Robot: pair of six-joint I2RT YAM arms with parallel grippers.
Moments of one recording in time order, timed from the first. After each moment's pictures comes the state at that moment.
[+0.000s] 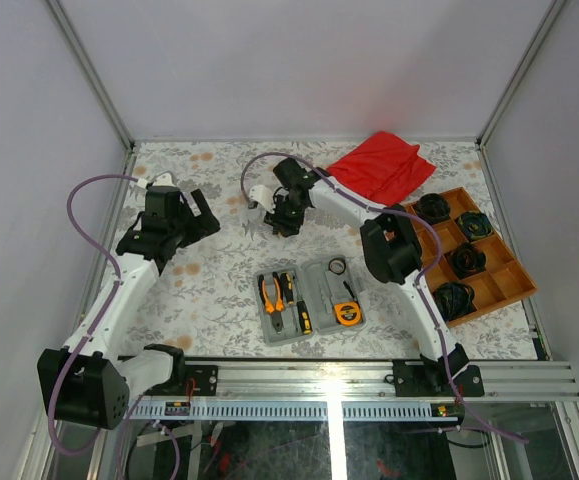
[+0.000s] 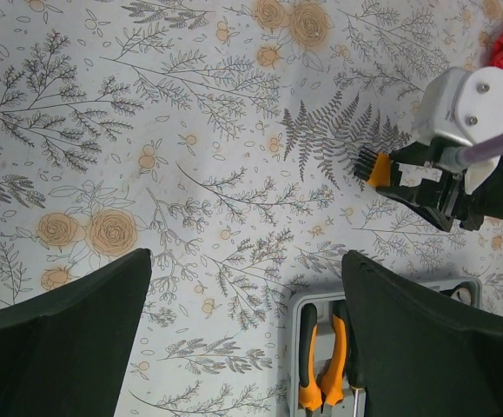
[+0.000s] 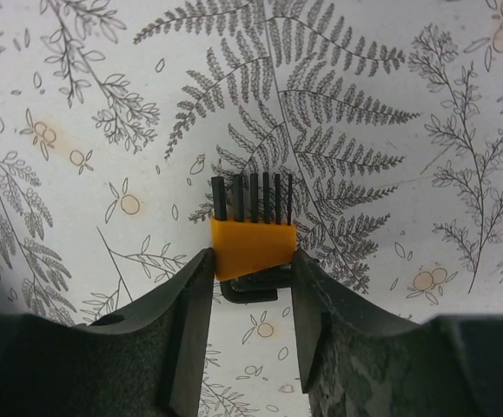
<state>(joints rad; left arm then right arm) -0.14 1.12 0.92 -0.51 -0.04 -0.53 0.66 2.45 2.10 -0.83 -0.34 -0.79</state>
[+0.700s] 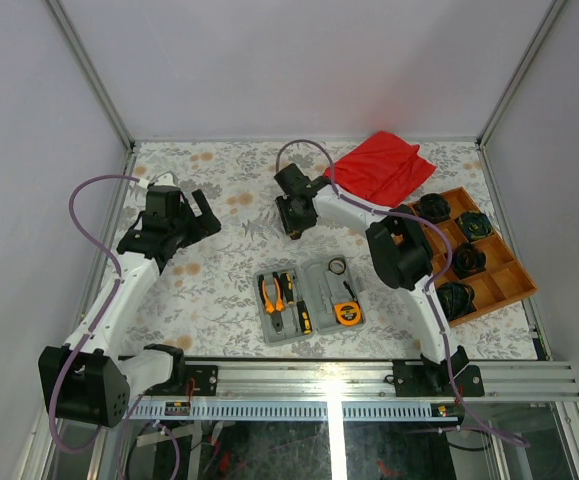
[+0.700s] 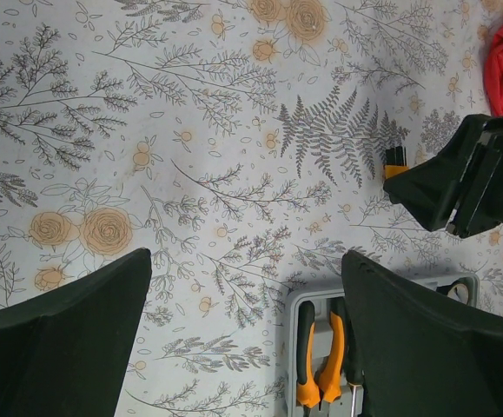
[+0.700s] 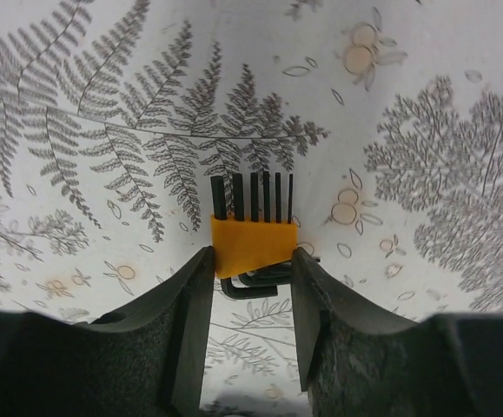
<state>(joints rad) -0.13 1.13 0.92 -0.50 -0.02 -0.53 0.69 2.33 1.89 -0.67 0.03 0.23</state>
